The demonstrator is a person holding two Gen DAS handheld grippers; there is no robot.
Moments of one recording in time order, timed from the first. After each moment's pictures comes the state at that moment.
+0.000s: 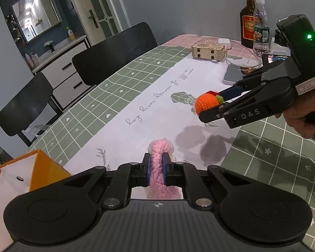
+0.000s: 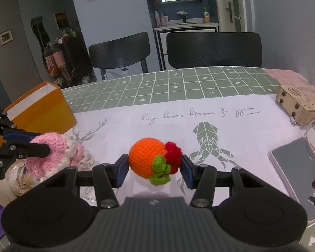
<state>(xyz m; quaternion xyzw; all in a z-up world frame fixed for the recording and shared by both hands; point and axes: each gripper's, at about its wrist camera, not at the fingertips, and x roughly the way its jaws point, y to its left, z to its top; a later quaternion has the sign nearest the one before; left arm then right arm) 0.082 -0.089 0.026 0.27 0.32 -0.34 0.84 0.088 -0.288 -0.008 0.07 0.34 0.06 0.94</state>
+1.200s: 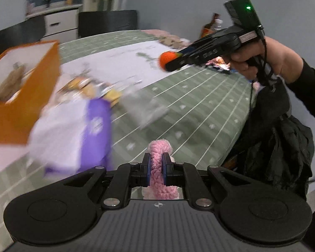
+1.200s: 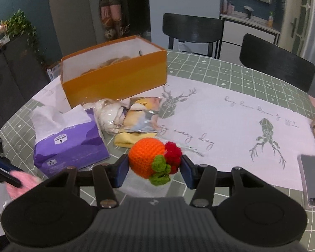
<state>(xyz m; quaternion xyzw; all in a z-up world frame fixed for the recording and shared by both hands) -0.091 0.147 0.030 0.09 0.40 -0.42 0.81 -0.024 -0.153 0.068 -0.06 0.41 0.19 0.89</state>
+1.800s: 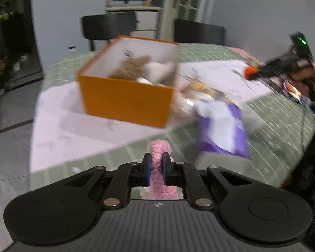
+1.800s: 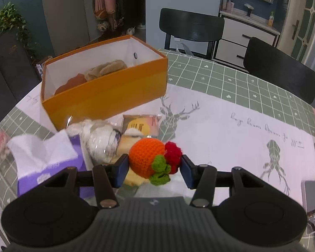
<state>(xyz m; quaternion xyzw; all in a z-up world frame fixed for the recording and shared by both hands) -0.025 0.324 0.055 0.05 0.40 -0.24 0.88 0.060 -0.107 0.071 -0.08 0.42 0.17 0.89</state>
